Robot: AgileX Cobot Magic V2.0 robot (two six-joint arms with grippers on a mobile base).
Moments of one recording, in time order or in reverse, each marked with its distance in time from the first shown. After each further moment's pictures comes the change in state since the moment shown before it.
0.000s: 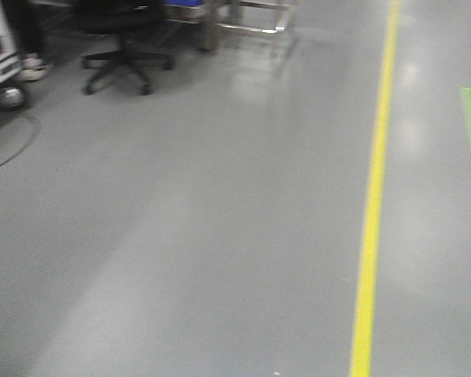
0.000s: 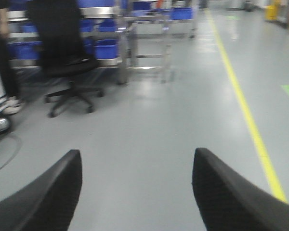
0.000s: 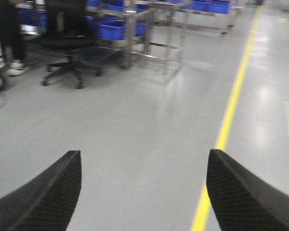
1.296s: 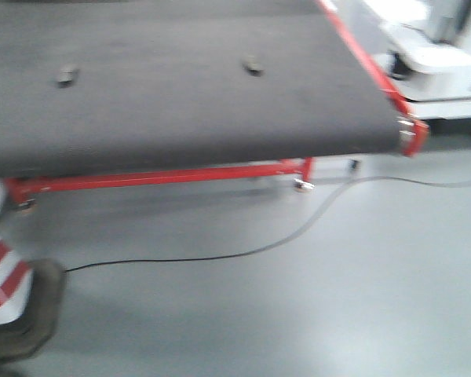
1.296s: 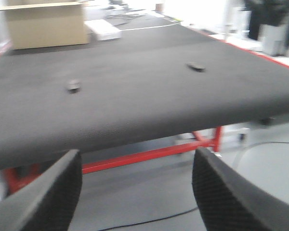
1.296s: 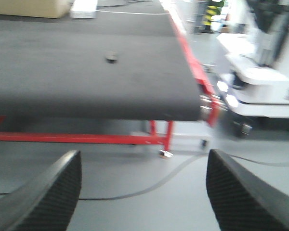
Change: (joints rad) left arm 0.000 0.003 0.000 0.000 -0.003 0.000; right arm 0.000 0.000 0.000 0.000 0.000 0.000
